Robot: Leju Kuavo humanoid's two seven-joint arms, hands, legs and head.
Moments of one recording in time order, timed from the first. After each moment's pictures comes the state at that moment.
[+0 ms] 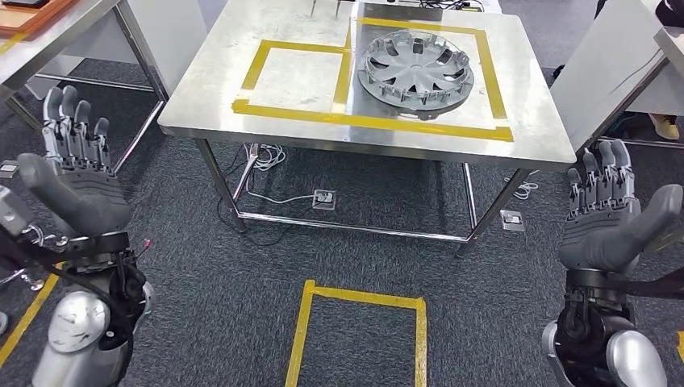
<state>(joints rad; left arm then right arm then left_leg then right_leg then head) -0.27 0.23 -0.49 -1.96 0.05 0.59 -0.16 -0.31 -0.35 0.36 -2.03 -0.47 -0.44 -0.08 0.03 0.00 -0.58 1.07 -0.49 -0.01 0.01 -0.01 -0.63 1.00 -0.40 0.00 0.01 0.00</state>
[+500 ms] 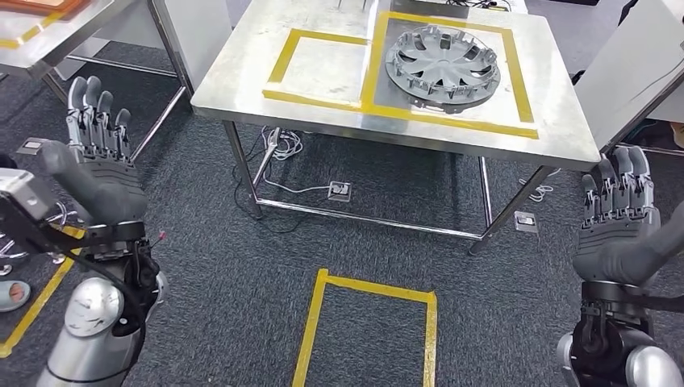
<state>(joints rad) -0.28 0.23 -0.49 -1.95 0.06 0.57 -0.16 -0.31 -0.36 0.35 -2.03 -0.49 -0.38 -0.09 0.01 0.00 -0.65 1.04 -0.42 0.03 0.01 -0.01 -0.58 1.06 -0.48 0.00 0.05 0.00</state>
